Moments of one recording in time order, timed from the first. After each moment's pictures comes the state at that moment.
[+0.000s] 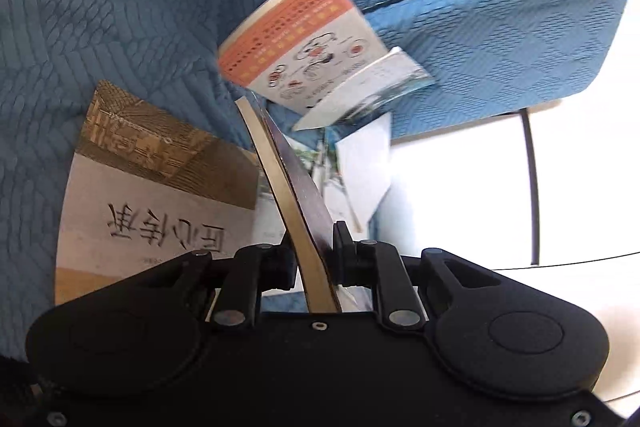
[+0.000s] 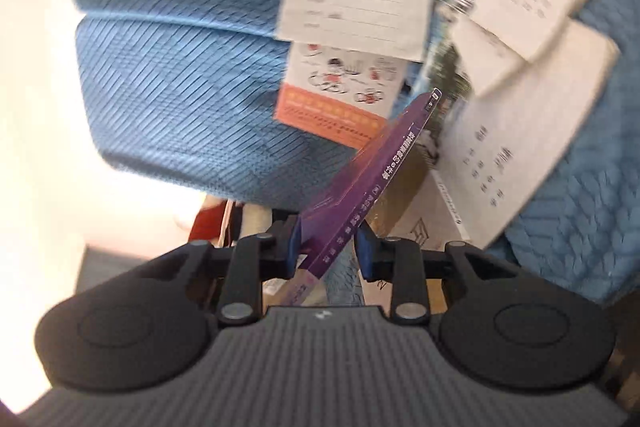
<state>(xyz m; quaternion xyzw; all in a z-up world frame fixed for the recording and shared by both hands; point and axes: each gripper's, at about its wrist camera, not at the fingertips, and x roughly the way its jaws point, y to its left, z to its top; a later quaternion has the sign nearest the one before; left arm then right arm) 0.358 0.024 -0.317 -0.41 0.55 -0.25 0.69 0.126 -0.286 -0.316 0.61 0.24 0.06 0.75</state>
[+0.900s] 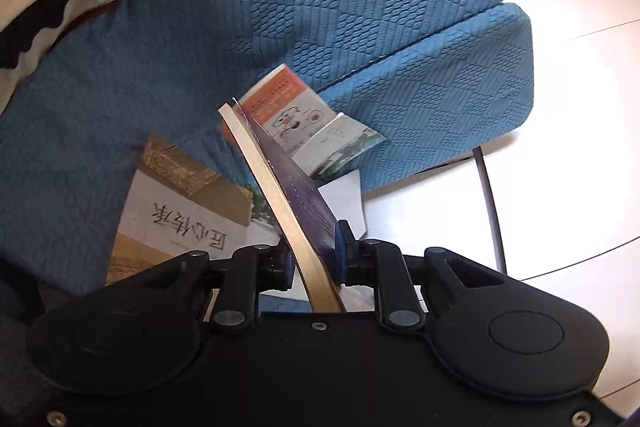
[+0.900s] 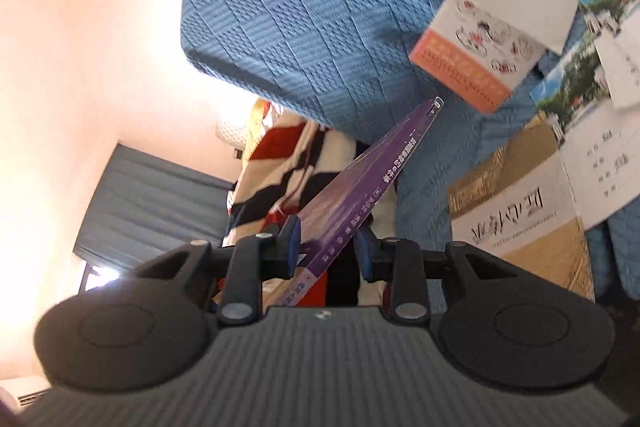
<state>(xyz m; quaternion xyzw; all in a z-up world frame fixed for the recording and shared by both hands) 0.254 0.088 -0.212 -0.41 0.45 -0.20 0.76 0.136 -0.253 -0.228 0.54 0.28 0.19 0.77</state>
